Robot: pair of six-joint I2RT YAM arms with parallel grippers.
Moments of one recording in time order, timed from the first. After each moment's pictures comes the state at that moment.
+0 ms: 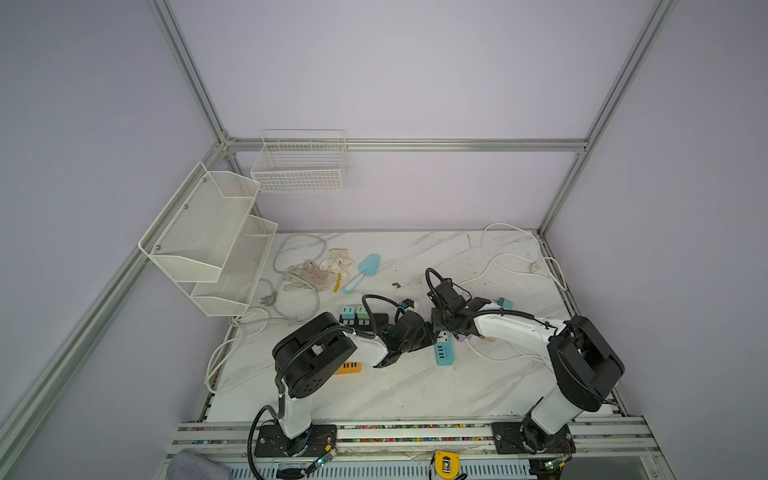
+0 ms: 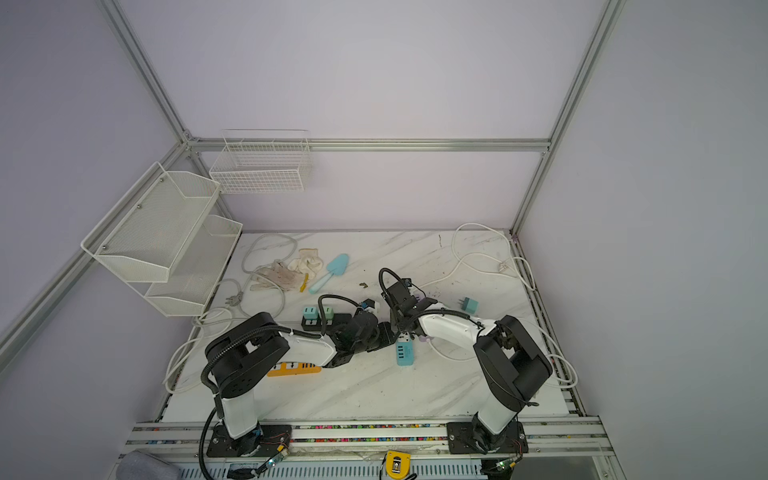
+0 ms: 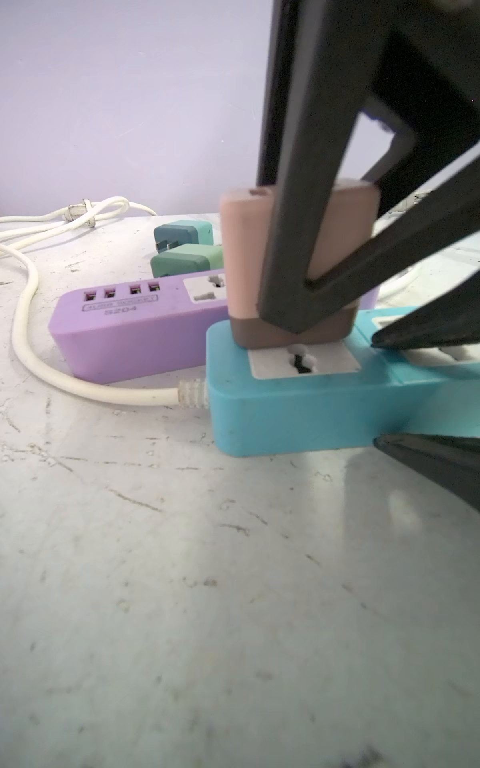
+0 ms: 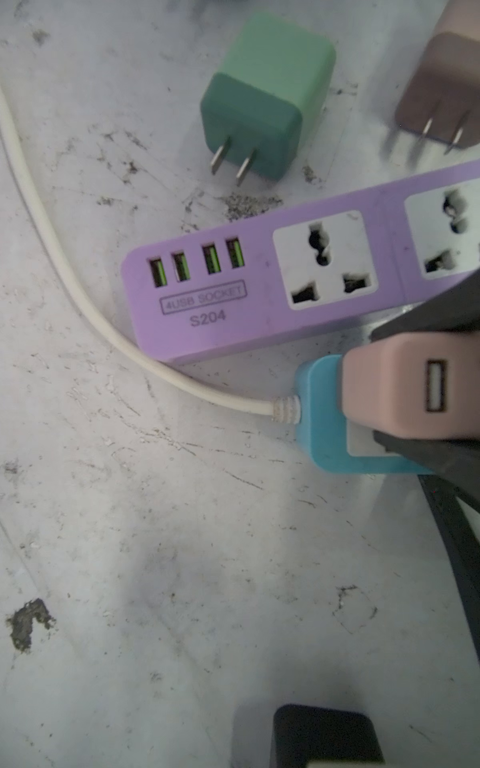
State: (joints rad) left arm -0.90 1.89 0.84 0.44 0.02 -1.10; right arm 0.71 1.64 1.00 -0.44 0.28 0.60
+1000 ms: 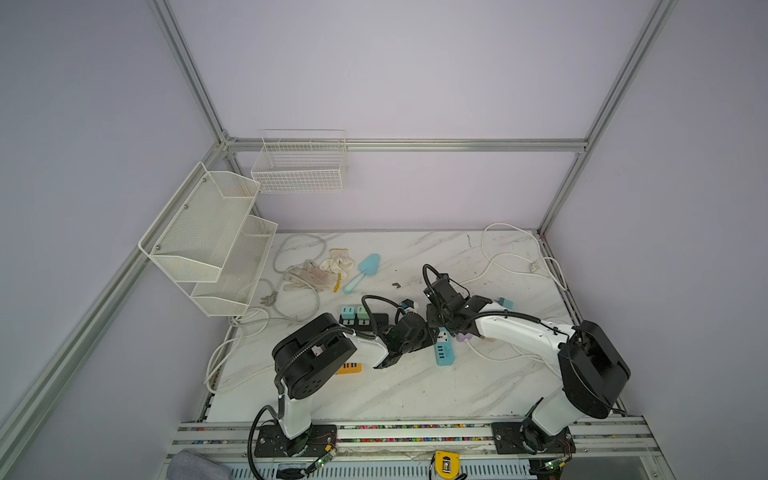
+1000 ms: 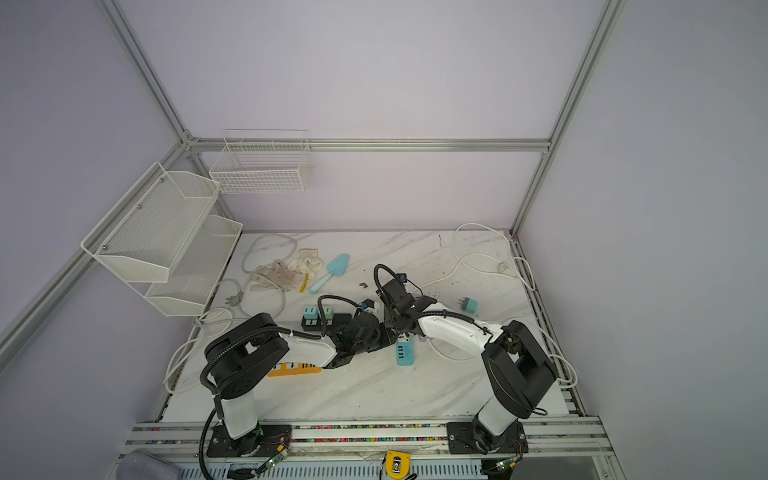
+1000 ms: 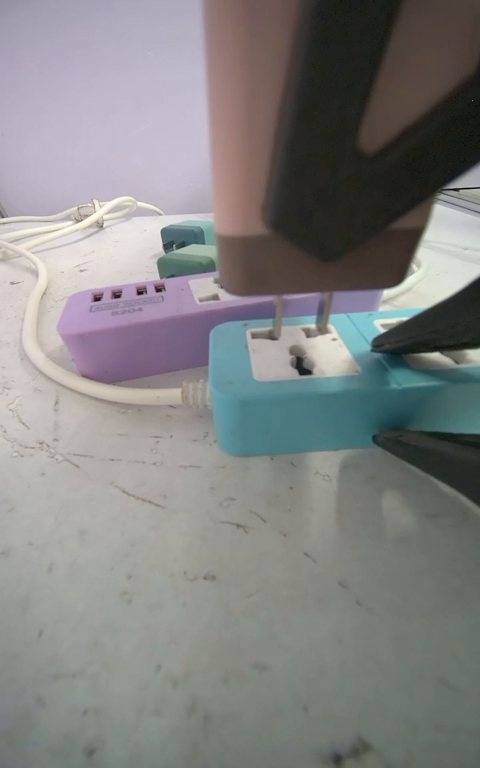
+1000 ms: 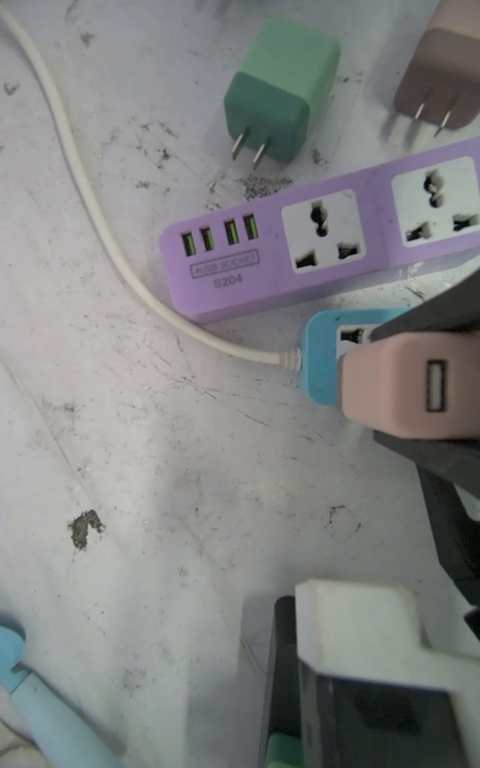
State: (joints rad) left arm -0.91 1.88 0.84 0.43 -0.01 -1.11; right arm 0.76 1.60 1.05 -0.46 0.28 0.63
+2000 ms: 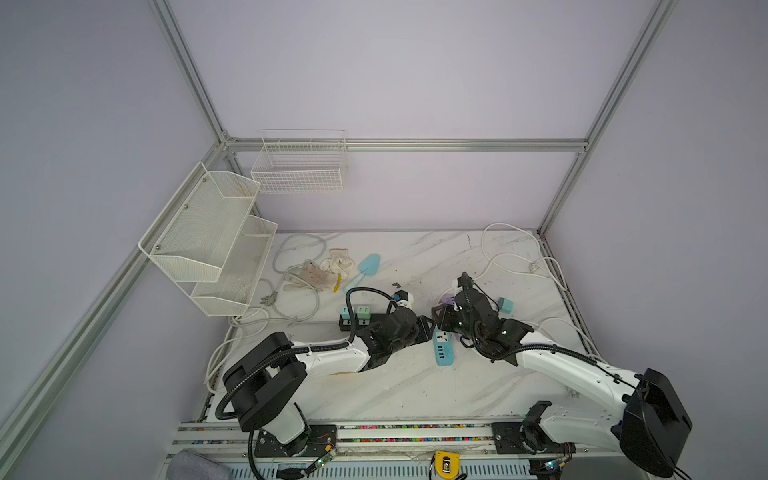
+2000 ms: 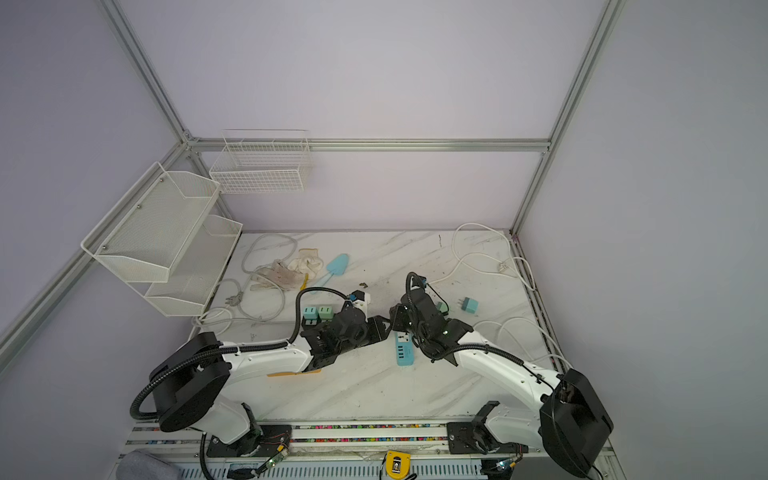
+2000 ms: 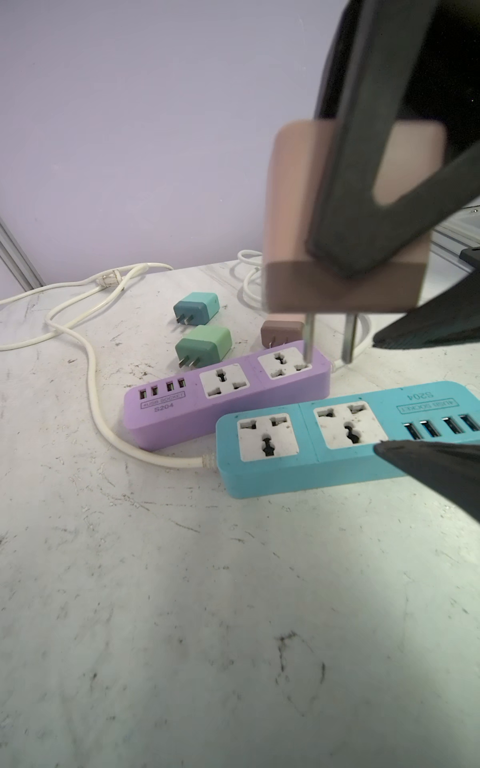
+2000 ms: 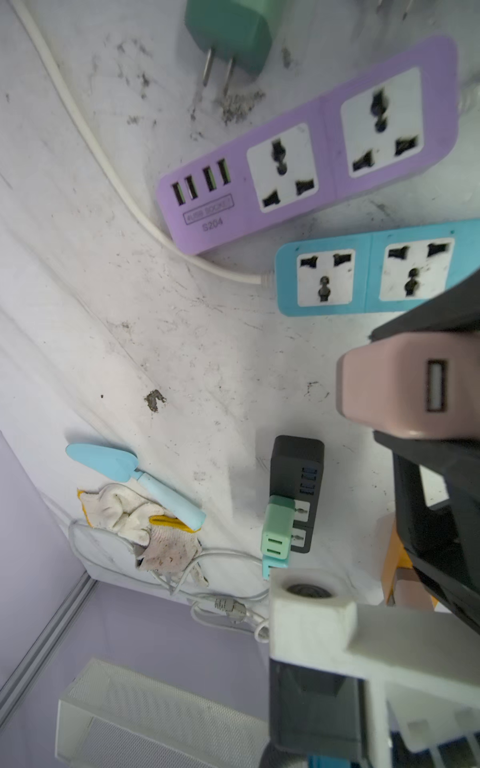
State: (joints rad) left arm -0.92 1.56 0.79 0.22 -0.07 -1.03; right arm 0.73 1.24 0.77 -0.17 0.10 0.80
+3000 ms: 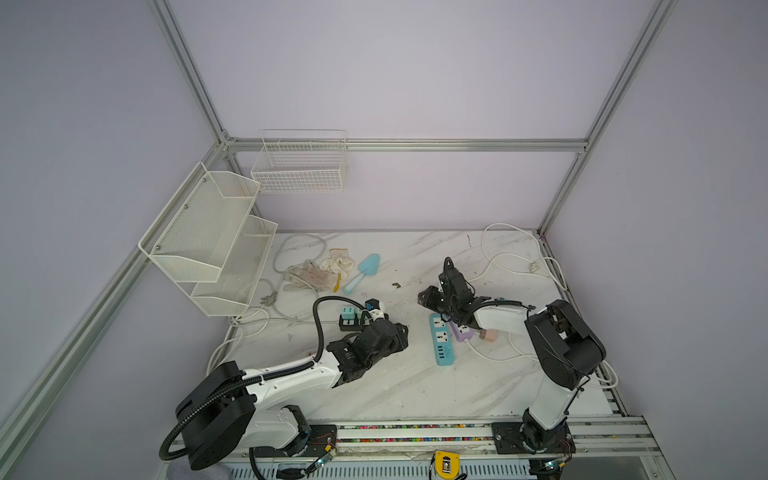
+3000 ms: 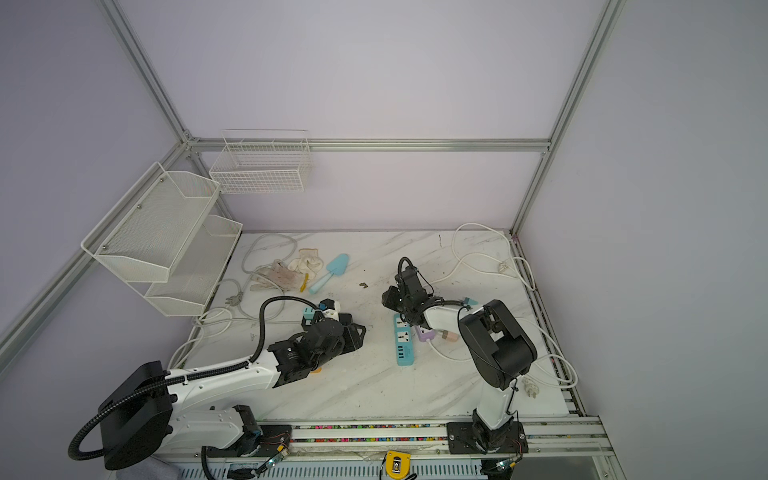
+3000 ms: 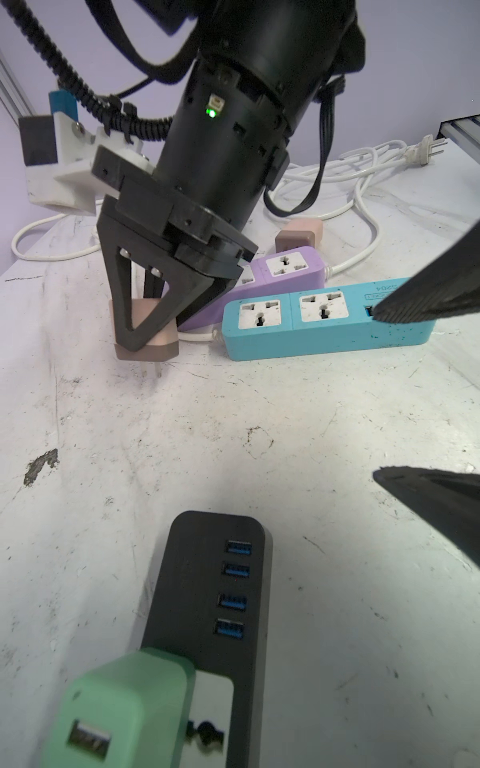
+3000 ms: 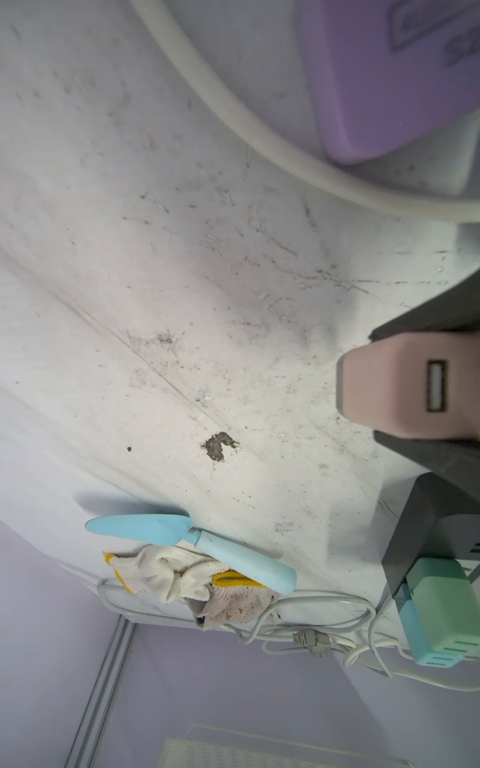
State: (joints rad) left arm -0.91 1.28 0.64 -0.02 -0.27 -1.01; right arm 0.56 1.80 0.95 0.15 -0.10 0.85
